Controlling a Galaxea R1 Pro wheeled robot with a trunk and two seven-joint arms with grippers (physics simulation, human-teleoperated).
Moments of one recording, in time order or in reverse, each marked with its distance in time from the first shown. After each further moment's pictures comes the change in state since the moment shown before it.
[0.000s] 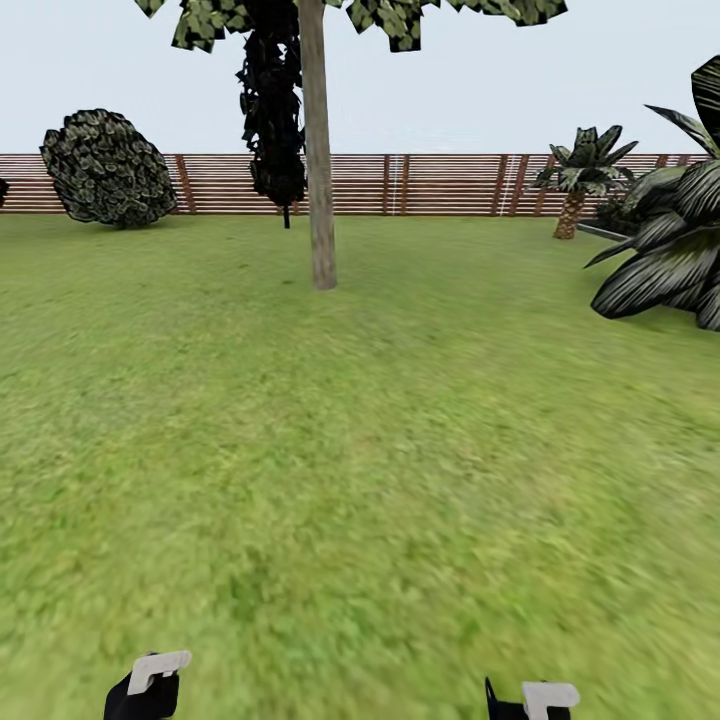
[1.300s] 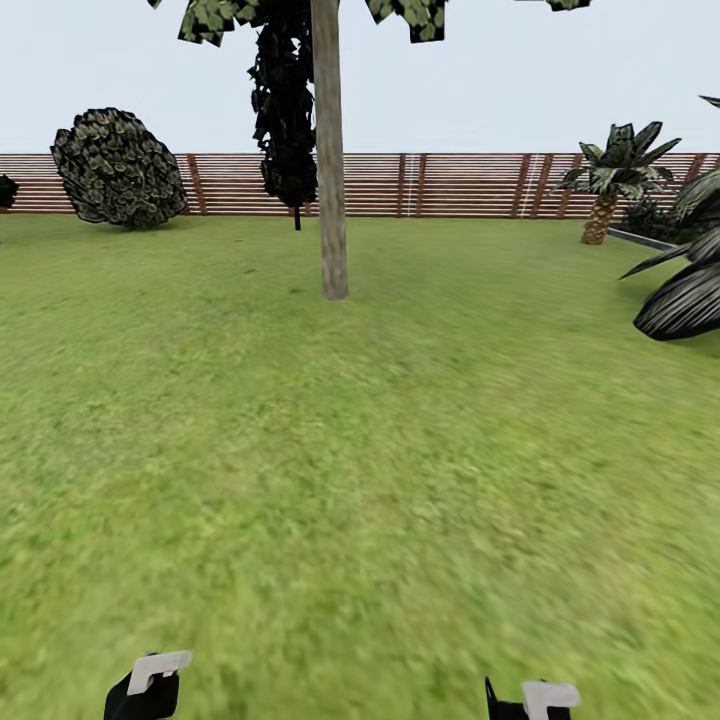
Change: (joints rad) left arm 0.000 0.000 0.000 0.000 0.000 0.000 0.000; right arm 0.000 0.000 0.000 0.000 -0.001 0.000 0.000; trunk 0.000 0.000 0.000
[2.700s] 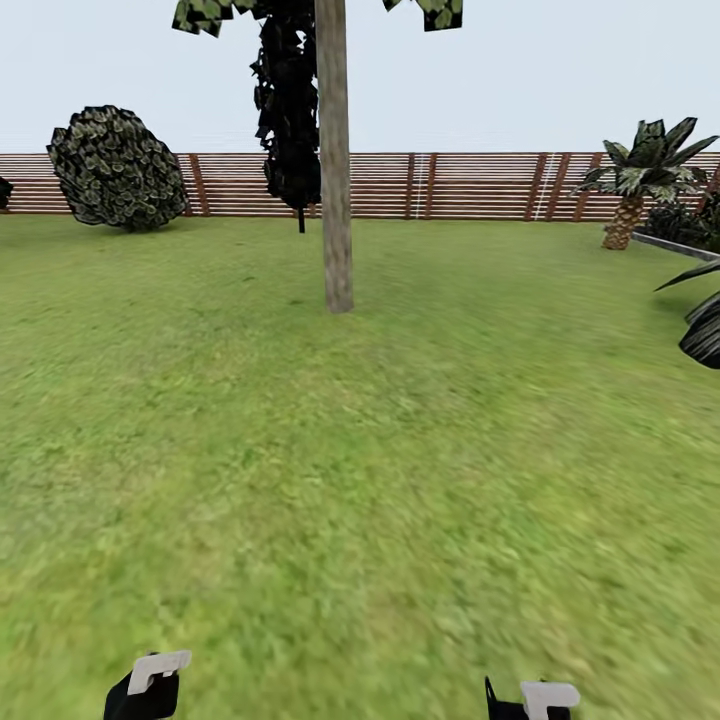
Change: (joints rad) left arm 0.000 0.000 0.000 0.000 0.000 -0.001 0.000; right arm 0.000 0.000 0.001 0.000 0.001 0.000 0.000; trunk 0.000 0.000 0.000
